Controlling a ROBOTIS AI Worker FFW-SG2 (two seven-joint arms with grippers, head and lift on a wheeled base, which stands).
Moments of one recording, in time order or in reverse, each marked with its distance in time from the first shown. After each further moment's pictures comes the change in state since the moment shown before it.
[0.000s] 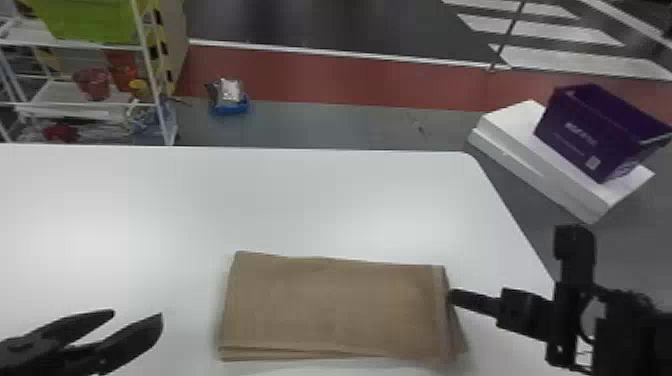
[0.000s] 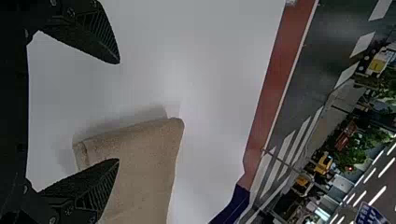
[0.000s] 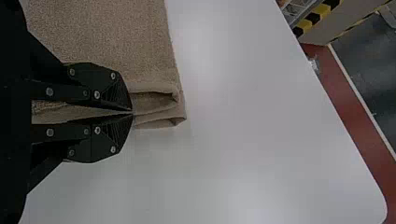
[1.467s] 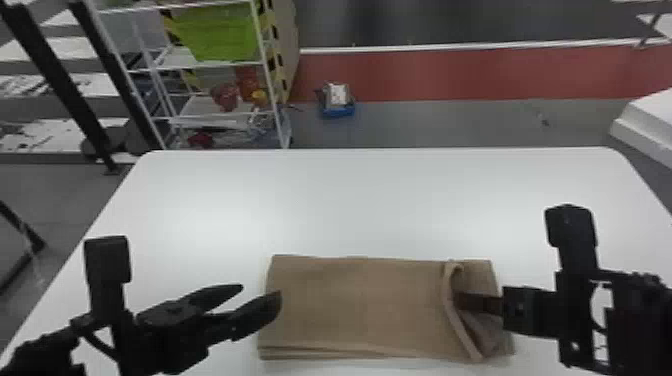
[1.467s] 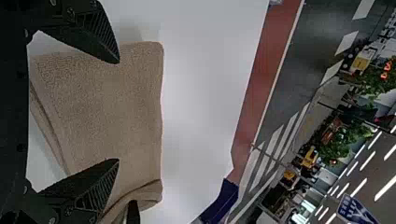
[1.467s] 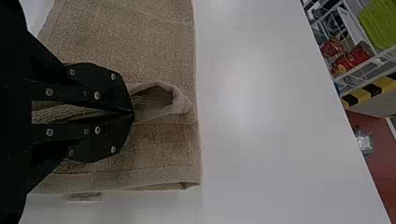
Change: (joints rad) left arm -0.004 0.000 0.044 -0.009 0.052 -0.016 -0.015; right arm -0.106 0.093 0.394 0.062 0.041 0.000 -0.117
